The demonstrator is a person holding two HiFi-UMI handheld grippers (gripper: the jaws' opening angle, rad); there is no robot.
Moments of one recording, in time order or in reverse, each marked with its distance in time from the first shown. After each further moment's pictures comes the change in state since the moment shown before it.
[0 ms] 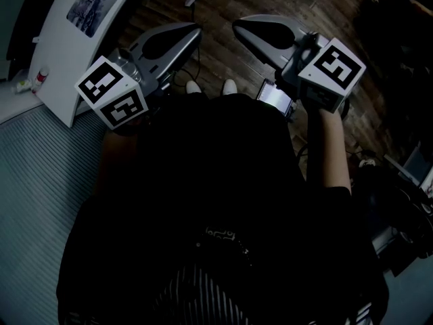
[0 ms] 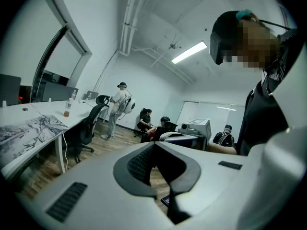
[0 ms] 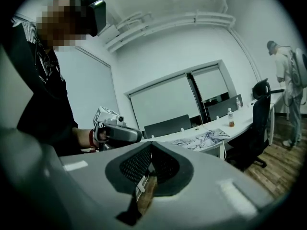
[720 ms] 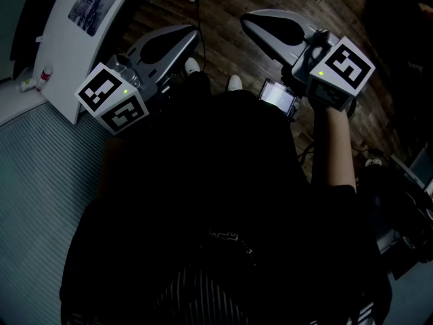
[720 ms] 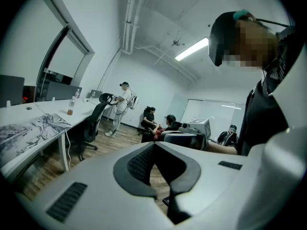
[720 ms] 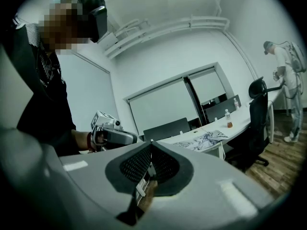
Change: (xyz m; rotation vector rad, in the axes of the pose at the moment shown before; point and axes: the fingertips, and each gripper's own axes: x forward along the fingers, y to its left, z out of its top) left arm 0.010 0.014 -0.010 -0.014 0.019 0.048; right arm -0.010 -0.028 -0.004 0.025 -0.057 0.007
